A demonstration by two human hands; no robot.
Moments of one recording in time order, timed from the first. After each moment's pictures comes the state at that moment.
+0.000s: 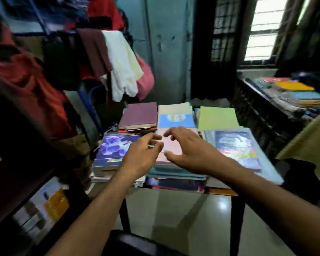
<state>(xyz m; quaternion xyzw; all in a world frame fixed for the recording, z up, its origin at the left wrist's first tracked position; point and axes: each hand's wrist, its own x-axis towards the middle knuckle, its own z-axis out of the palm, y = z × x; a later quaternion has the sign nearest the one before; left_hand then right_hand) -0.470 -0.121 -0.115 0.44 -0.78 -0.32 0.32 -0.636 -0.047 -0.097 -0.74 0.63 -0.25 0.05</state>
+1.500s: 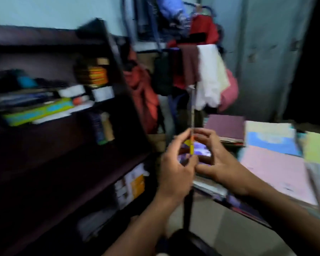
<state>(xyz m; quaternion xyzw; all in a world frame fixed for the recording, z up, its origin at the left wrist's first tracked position) -0.362 -0.070 -0.101 0.40 -0.64 -0.24 0.61 -0.503 -0.077 -0.083 -0.72 0.32 -0.46 0.42</state>
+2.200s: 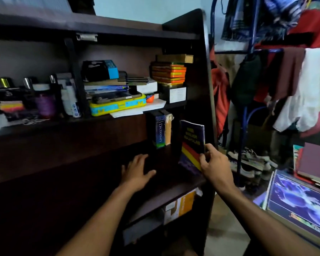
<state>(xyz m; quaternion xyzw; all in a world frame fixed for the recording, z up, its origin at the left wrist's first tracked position) 0.012 -0.179 -0.203 0.80 -0.55 -0.05 0.23 -0.256 -0.258 -0.156 -0.77 0.45 -0.44 0.13</state>
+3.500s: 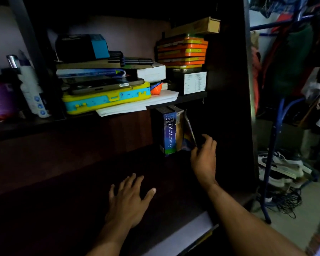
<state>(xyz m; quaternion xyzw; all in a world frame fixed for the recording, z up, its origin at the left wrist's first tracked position) 0.056 -0.206 -0.248 0.86 -0.49 -0.03 0.11 -0.104 -0.412 -0.240 -0.68 0.46 -0.54 0.19</state>
